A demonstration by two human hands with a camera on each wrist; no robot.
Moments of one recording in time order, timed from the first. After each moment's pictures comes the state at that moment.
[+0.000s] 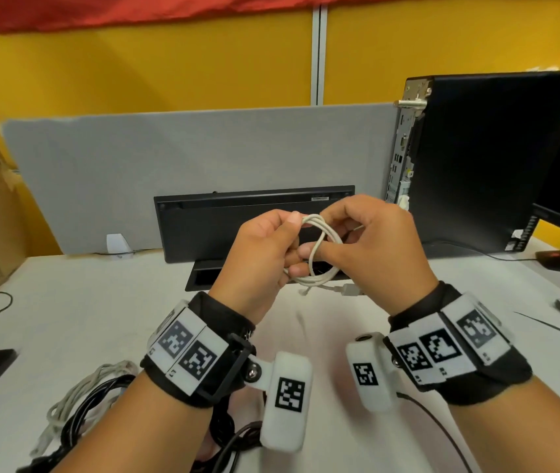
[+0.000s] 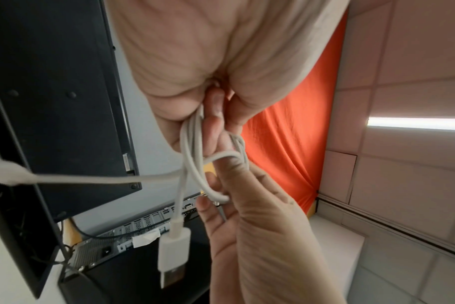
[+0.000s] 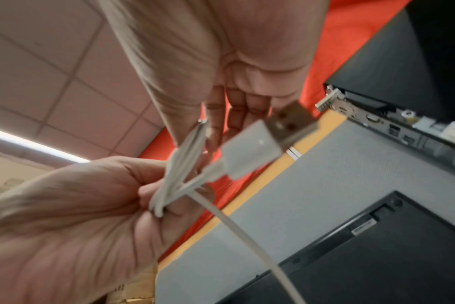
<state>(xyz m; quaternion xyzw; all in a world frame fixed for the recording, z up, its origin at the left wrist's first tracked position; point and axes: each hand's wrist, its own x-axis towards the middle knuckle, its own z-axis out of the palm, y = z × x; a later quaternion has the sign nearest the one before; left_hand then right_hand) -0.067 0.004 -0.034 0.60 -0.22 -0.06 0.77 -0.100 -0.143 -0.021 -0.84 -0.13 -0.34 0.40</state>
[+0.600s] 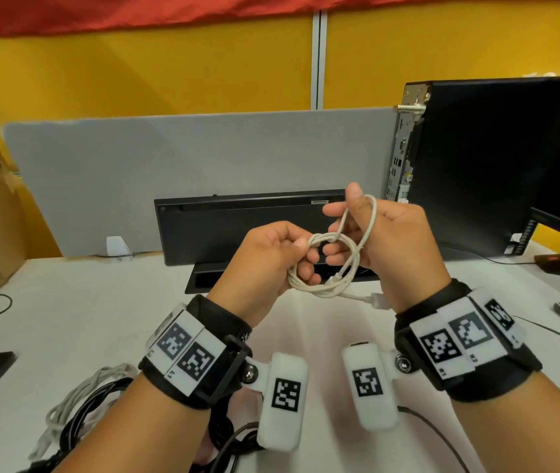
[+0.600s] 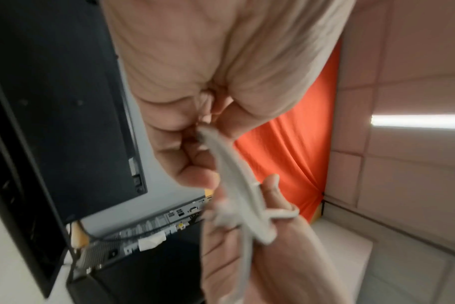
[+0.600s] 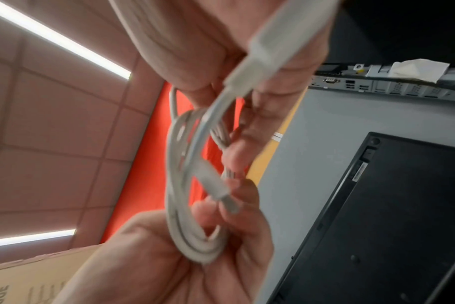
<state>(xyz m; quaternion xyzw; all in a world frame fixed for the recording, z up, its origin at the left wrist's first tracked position) -0.064 0.006 -0.036 0.64 -0.24 -0.08 0.72 -0.098 -0.147 -0.015 -0.68 -0.05 -0.23 0.70</state>
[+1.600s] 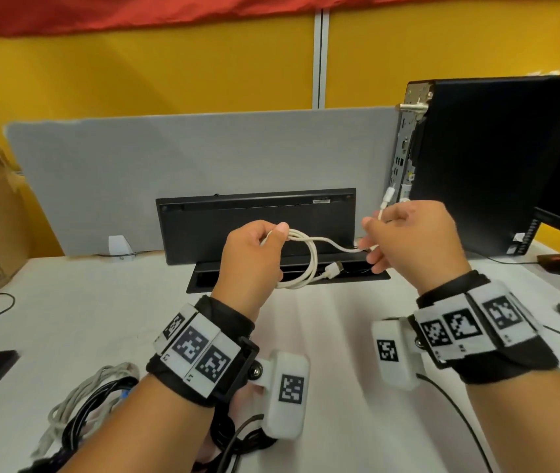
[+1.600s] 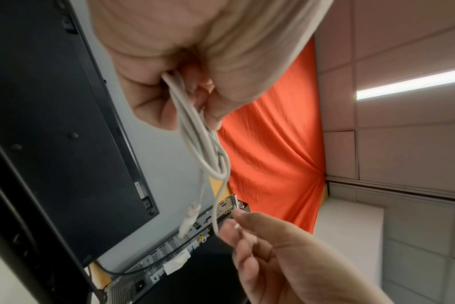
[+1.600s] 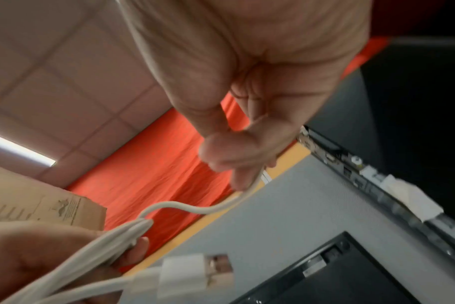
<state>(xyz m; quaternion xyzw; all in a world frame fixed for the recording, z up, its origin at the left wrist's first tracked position) -0.049 0.005 -0.044 0.75 -0.11 0.14 0.63 -0.083 -0.176 -0.018 -0.78 0.10 -0.24 0.57</state>
